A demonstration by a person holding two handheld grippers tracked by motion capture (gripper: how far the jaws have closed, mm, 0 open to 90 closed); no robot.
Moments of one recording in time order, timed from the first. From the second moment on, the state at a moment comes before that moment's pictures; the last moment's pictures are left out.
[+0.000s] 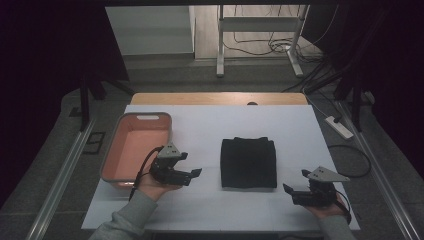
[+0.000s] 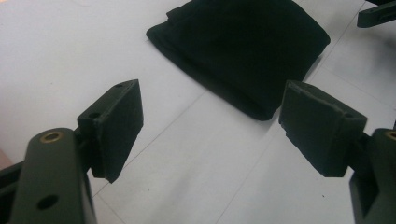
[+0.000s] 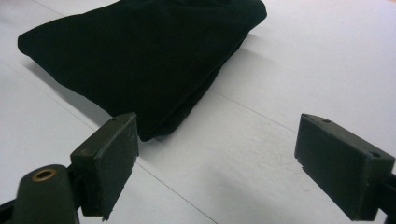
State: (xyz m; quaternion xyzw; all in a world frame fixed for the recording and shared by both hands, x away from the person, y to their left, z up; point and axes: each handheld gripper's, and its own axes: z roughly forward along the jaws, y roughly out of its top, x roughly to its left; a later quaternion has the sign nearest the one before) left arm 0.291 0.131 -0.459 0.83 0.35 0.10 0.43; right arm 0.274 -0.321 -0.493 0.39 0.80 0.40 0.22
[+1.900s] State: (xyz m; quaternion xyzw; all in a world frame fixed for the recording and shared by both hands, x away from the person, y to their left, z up) left arm 0.321 0.090 -0.472 0.85 0.33 0.08 0.41; right arm 0.275 -0.321 -0.494 0.39 0.80 0.39 0.22
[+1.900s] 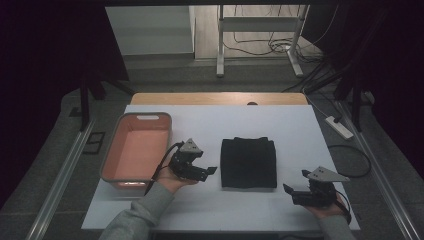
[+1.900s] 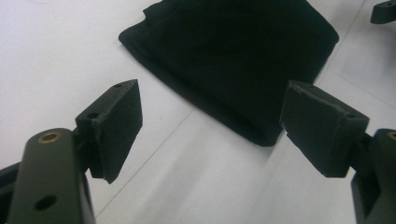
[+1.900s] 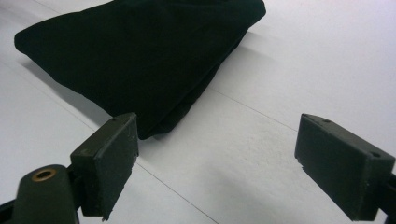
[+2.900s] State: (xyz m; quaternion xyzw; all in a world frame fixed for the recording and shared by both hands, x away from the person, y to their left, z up) left arm 0.343 0.069 -0.477 0.85 0.34 0.07 0.39; right arm 0.275 -0.321 -0.494 0.39 0.80 0.39 0.22
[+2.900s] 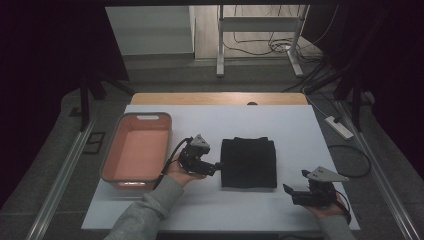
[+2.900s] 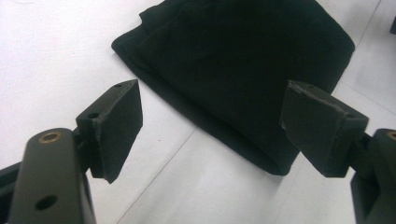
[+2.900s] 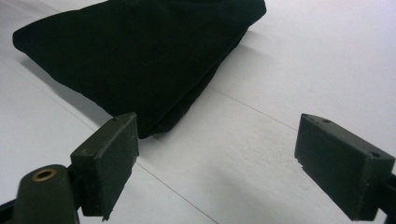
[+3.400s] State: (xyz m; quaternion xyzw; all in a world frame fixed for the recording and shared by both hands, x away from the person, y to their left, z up) left arm 0.353 0.058 -0.478 0.85 0.34 0.06 0.39; right arm 0.275 -0.321 -0.495 0.39 0.80 0.39 0.22
